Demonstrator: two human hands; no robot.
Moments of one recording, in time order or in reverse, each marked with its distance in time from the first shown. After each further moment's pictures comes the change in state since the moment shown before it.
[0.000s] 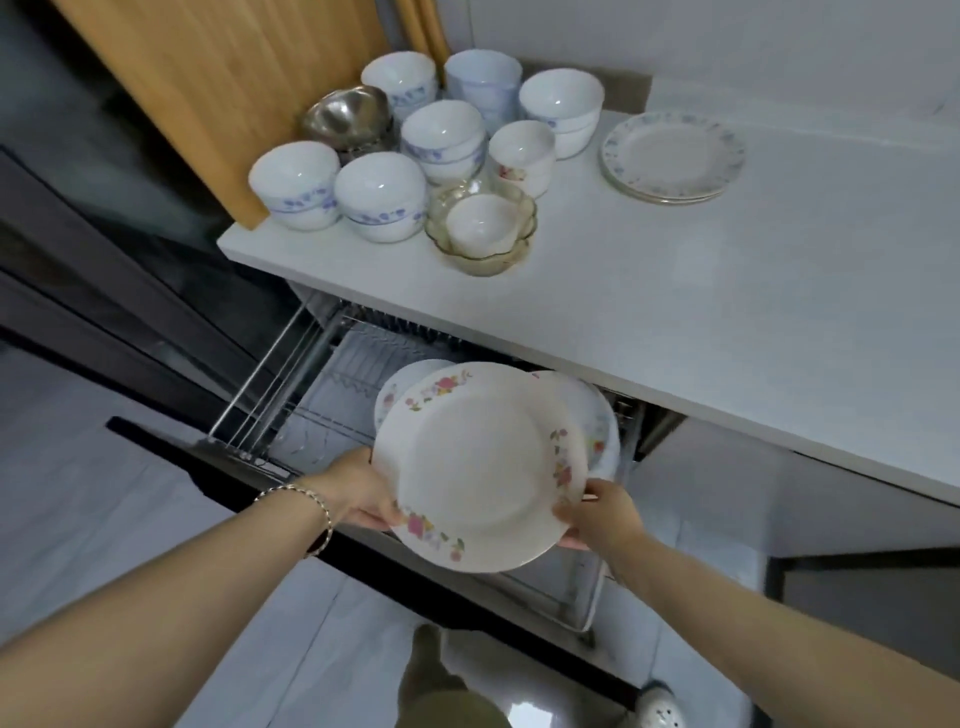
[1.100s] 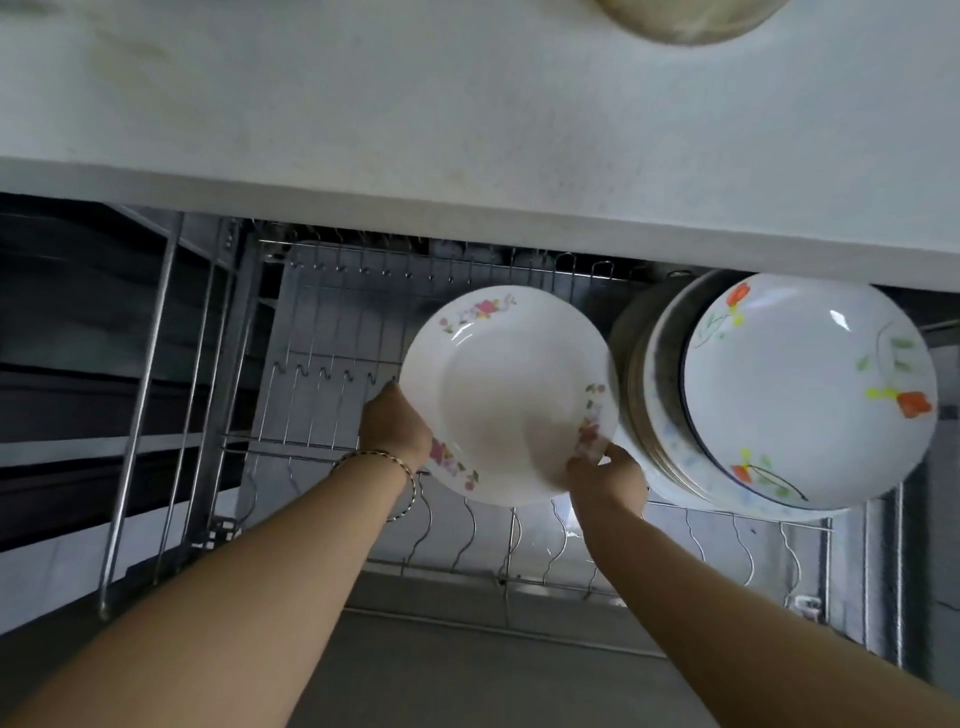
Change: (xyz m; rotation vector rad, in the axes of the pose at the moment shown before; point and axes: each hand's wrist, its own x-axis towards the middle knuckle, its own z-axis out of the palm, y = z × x) left_hand 0.398 -0.030 -0.116 0.608 0.247 0.185; right_hand 0.286 0.035 0.272 0.020 0.655 0.336
